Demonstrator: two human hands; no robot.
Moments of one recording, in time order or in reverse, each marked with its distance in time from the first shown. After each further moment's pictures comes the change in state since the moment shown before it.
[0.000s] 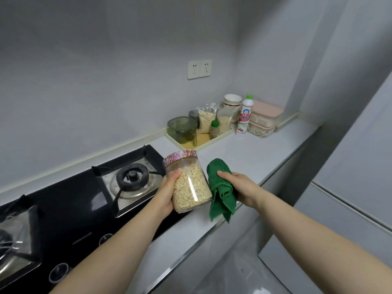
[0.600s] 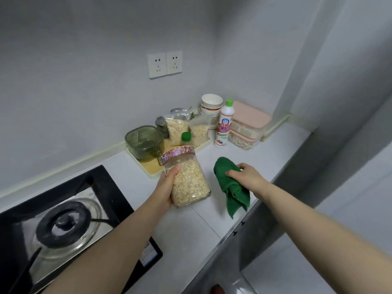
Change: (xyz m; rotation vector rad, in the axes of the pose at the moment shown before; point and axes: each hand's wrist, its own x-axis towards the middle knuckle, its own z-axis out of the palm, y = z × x) left_hand 0.215 0.001 0.120 0.020 0.016 -0.045; right_hand 0.157 -0.089 -0.170 -0.428 0.283 -0.016
